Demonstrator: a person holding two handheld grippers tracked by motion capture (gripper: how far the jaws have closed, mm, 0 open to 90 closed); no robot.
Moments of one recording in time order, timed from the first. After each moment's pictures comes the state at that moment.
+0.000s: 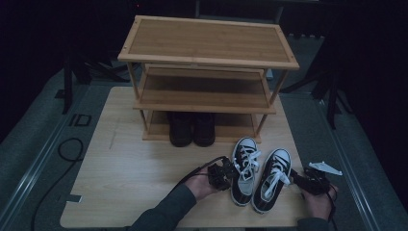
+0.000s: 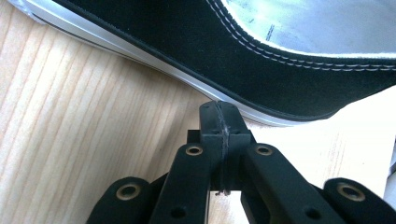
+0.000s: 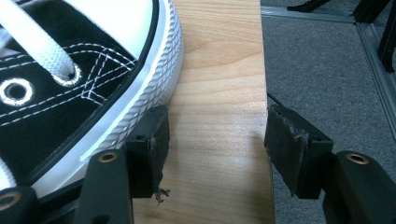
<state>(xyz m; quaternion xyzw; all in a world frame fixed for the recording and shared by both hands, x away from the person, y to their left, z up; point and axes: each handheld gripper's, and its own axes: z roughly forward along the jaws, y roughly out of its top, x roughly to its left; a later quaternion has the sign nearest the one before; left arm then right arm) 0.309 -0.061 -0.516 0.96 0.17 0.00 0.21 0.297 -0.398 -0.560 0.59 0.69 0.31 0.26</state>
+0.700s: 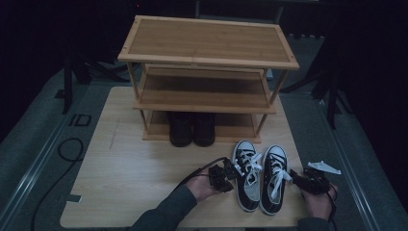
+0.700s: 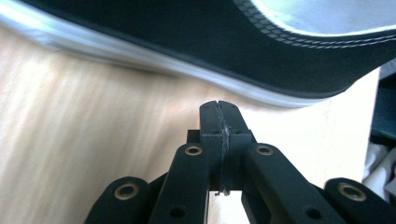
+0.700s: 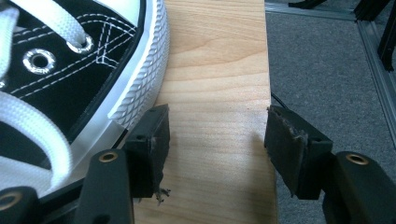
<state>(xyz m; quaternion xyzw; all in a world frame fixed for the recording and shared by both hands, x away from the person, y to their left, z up) 0.307 -0.057 -0.512 0.96 0.17 -0.01 0.23 0.297 -0.395 -0.558 0.59 0.70 0.30 0.26</state>
